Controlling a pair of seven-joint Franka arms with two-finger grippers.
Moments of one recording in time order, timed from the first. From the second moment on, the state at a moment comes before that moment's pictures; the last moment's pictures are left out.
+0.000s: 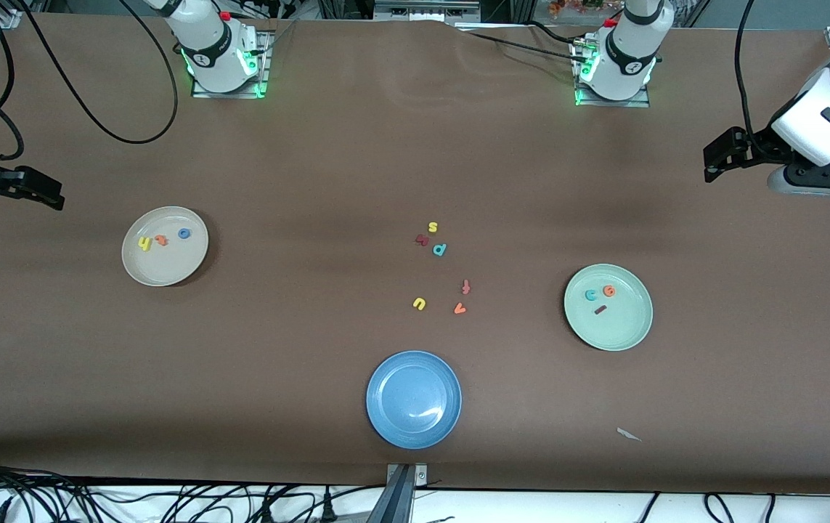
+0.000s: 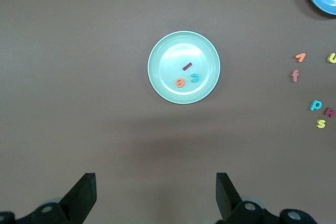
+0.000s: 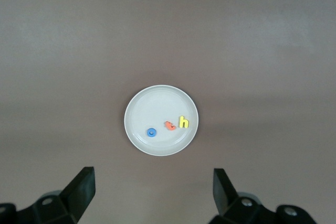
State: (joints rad) left arm -0.04 0.02 -0.08 -1.55 0.03 1.52 -0.04; right arm 0.04 0.11 -0.06 -1.53 -0.08 1.60 0.00
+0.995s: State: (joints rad) left arm -0.04 0.02 -0.07 -1.55 0.03 1.52 -0.04; right arm 0.04 0.11 -0.04 -1.53 -0.06 1.62 0.04
